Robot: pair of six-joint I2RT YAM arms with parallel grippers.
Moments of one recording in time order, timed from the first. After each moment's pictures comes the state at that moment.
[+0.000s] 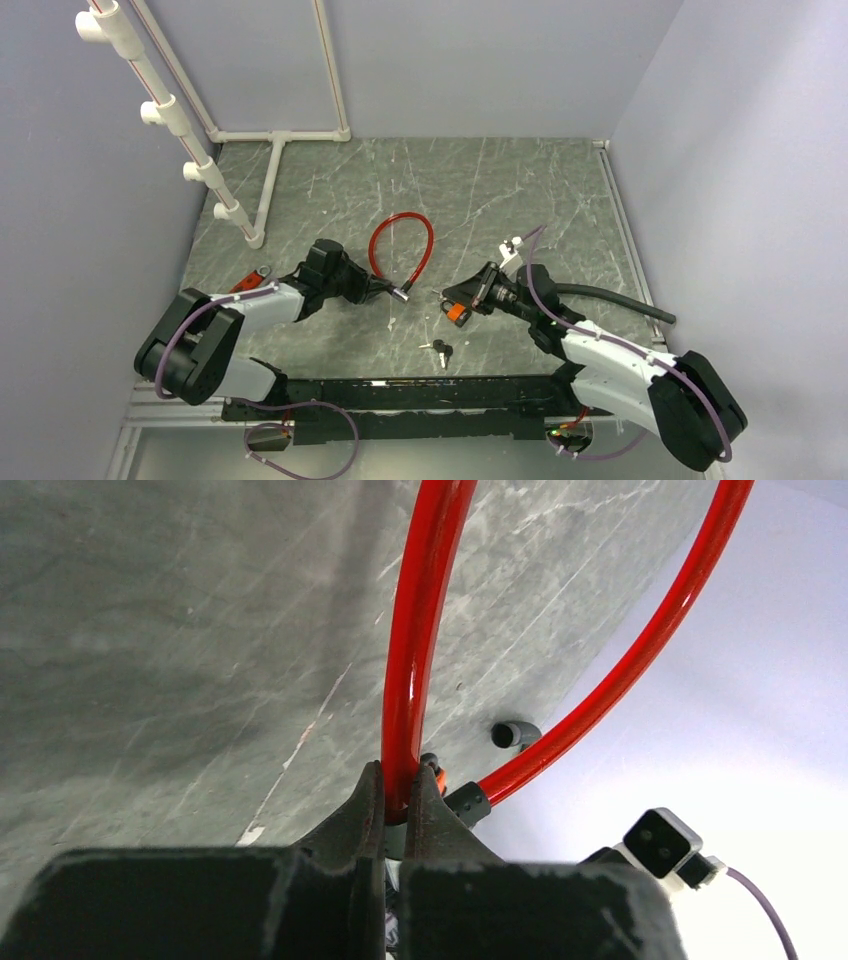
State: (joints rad) left arm -0.48 1.37 0.46 0.18 0.28 -1.48; right arm 0.60 0.96 0.23 0.43 -0.35 1.15
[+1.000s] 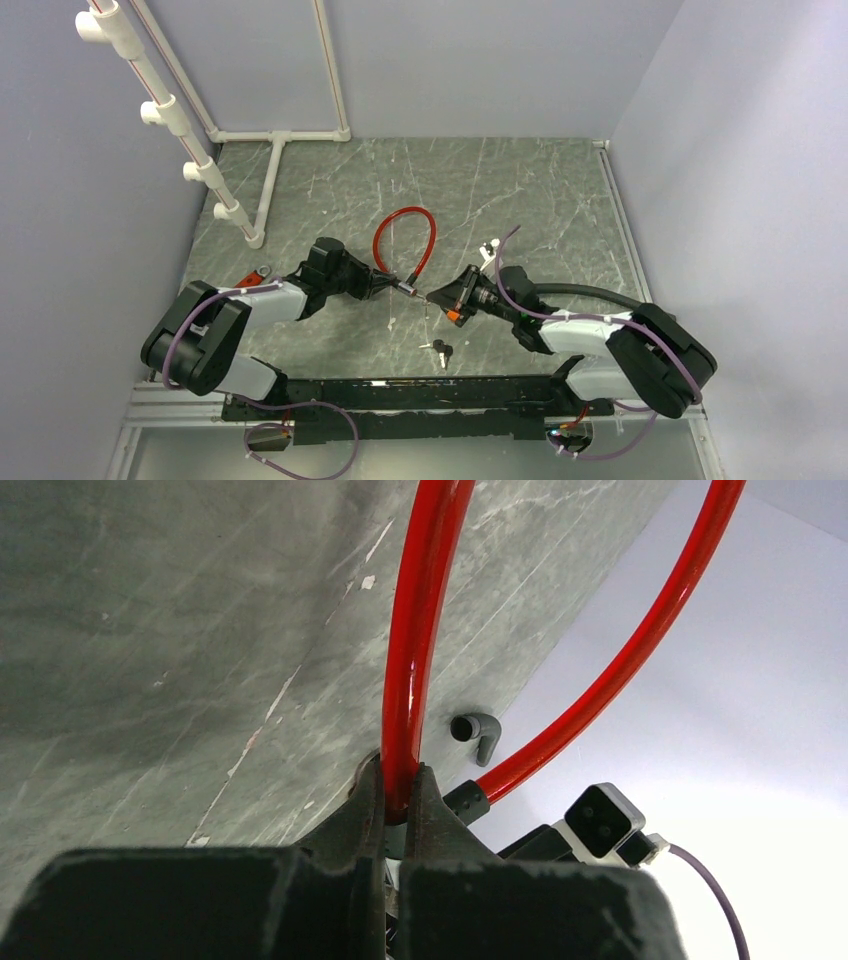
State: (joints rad) left arm -0.48 1.43 0.46 0.30 0.31 -1.58; right arm 0.71 1.27 0.24 0.74 -0.30 1.15
